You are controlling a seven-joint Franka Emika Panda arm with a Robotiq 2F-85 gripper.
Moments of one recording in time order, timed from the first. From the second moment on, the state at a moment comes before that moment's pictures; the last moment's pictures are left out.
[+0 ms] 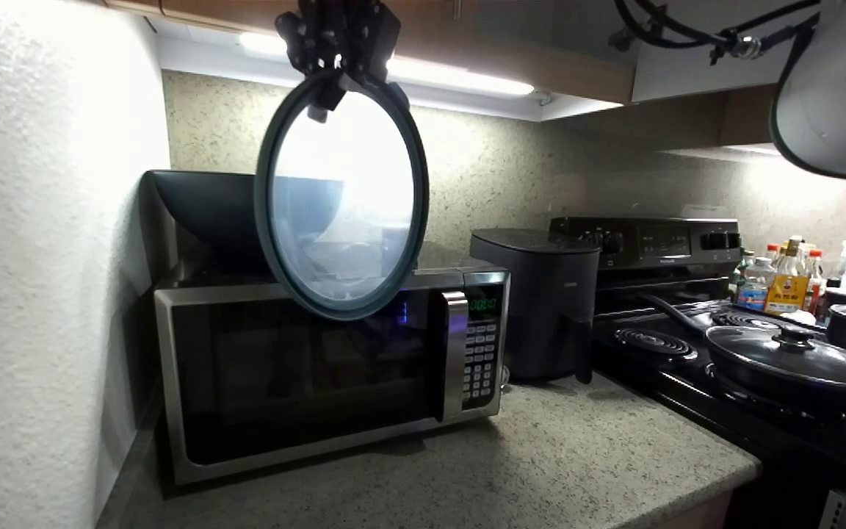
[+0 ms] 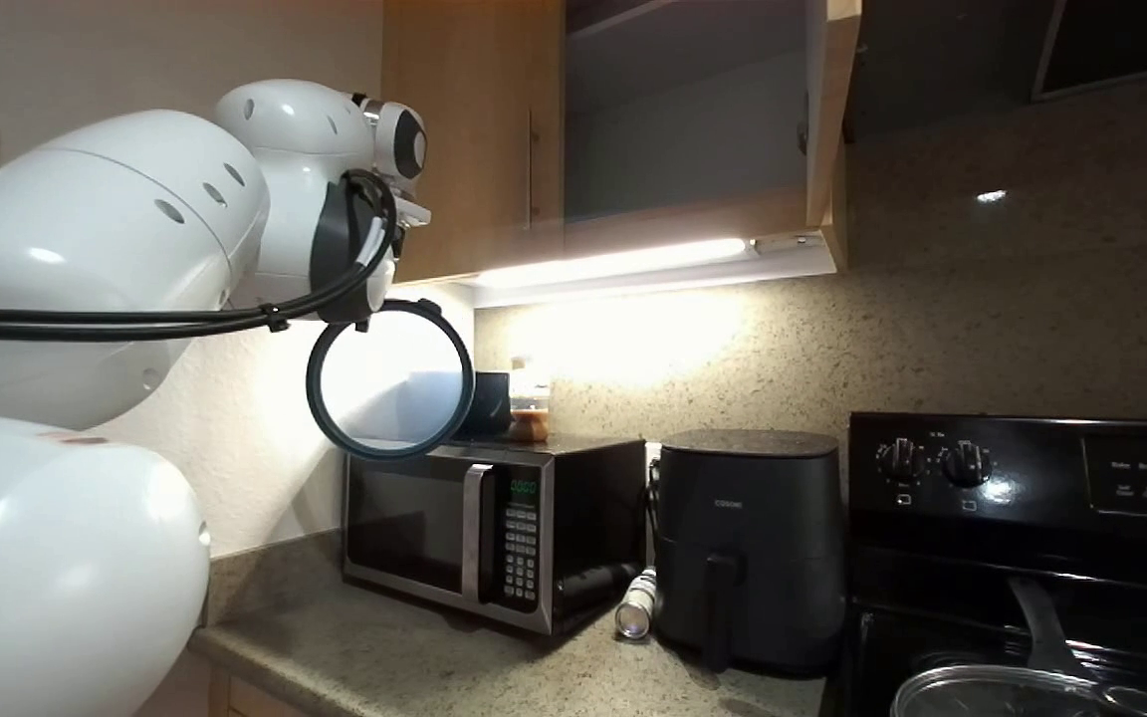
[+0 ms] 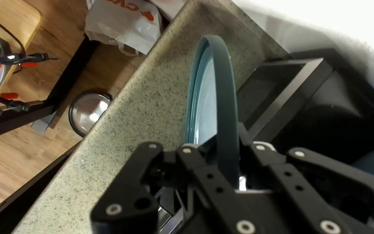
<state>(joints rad) 0.48 0.72 0.14 -0.36 0.08 1.14 1.61</state>
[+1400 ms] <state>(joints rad) 0.42 0.85 0.13 -0.37 0.16 1.06 1.56</state>
